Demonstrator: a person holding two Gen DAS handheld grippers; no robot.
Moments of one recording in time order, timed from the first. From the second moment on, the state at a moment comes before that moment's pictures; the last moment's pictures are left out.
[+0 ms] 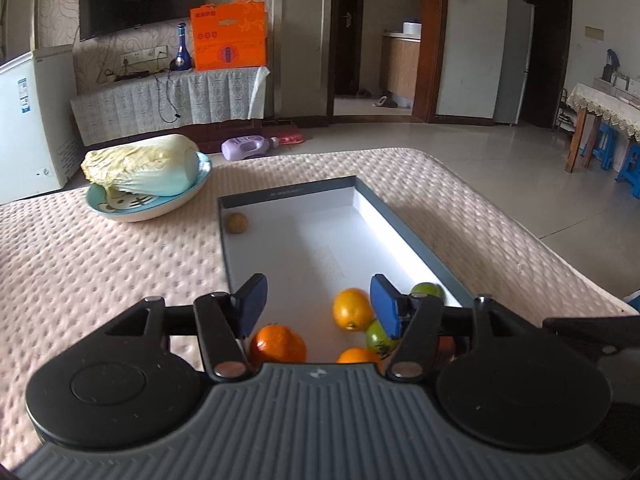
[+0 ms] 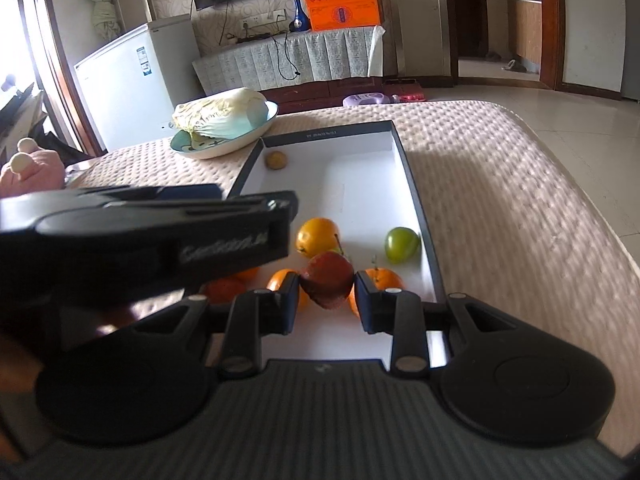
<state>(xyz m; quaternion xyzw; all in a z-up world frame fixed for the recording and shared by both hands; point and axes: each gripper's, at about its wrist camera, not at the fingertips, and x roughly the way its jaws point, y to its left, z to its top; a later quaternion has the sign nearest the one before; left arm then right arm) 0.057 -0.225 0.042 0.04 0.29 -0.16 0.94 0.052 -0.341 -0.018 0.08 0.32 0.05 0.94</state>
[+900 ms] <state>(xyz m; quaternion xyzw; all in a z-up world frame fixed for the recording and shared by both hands) -0.069 -0.191 0.061 0.03 0.30 -0.12 0.95 -0.055 -0.351 0.005 0.08 0.30 0.04 0.95</state>
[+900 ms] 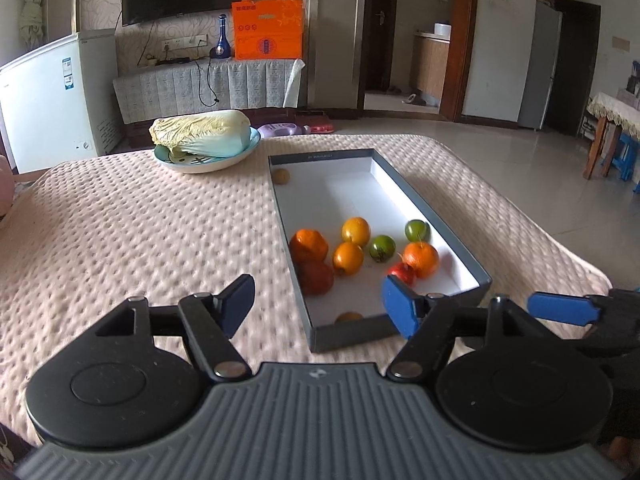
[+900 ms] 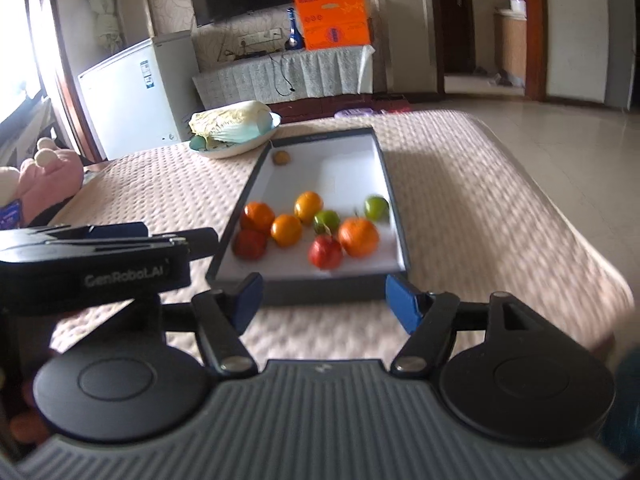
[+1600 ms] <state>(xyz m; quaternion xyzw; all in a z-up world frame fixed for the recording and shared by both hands) -0.100 -0.197 0.039 0.06 0.32 -0.12 0.94 -0.078 -0.368 -0.012 0.08 0.35 0.03 0.93</state>
